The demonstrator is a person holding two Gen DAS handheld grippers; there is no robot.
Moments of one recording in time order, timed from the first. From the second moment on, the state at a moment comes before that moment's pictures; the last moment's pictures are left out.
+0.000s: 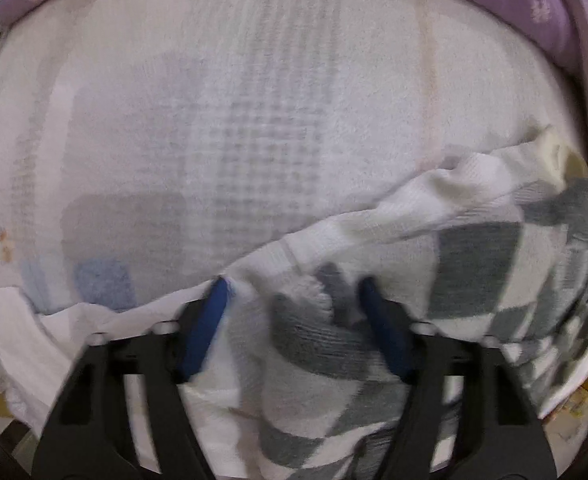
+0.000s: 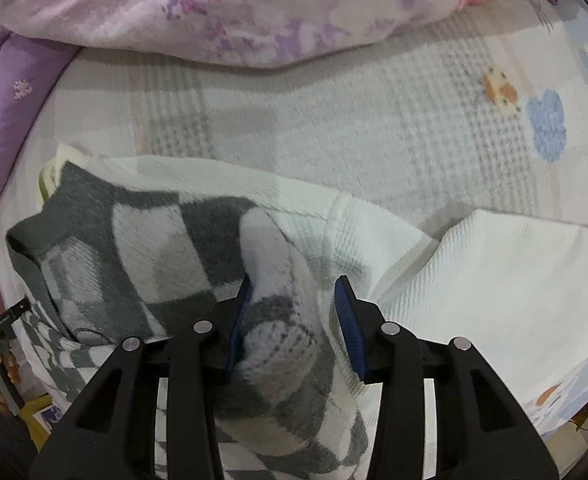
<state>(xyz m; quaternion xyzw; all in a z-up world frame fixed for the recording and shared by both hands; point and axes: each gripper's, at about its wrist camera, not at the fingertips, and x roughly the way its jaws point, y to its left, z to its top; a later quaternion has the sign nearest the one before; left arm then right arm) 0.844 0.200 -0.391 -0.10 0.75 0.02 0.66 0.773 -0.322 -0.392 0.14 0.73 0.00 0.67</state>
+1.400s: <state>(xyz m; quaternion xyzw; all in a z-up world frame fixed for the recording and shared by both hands) 0.412 0.198 -0.172 -0.05 0.41 -0.16 0.90 0.380 -0.332 -0.184 0.14 0.42 0.11 0.89</state>
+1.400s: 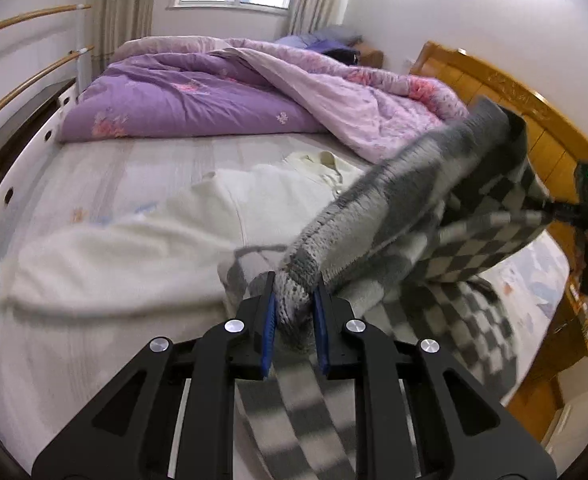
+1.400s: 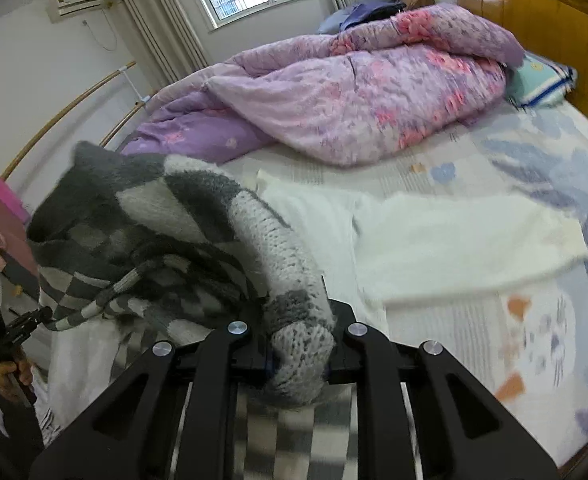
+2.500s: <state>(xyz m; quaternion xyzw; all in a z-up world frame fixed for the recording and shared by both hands) 0.256 0.178 -0.233 -0.15 0.42 -0.15 0.88 0.178 -0.335 -0.278 0.21 0.42 0.07 0.88</state>
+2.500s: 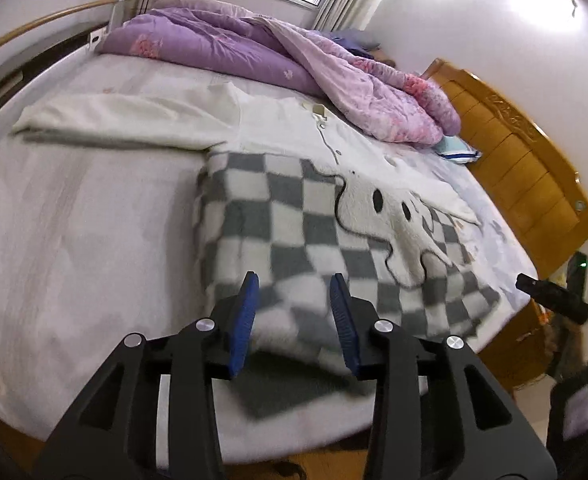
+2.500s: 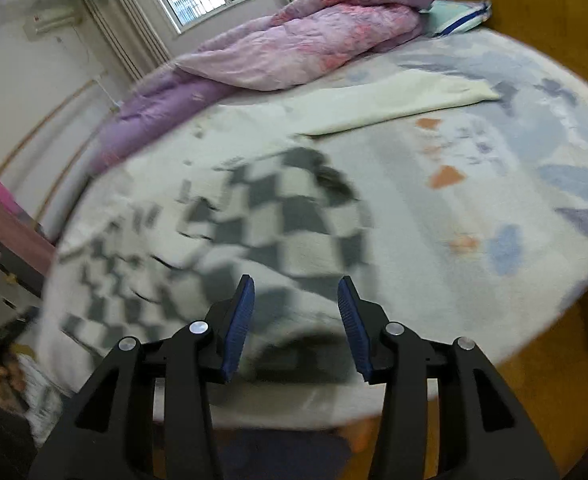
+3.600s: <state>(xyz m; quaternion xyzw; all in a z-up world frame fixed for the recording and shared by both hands) 0.280 0.156 -0.337 -0.15 0.53 -0.13 0.83 0.324 -0.428 -0.361 0.32 0.49 0.07 0.81</state>
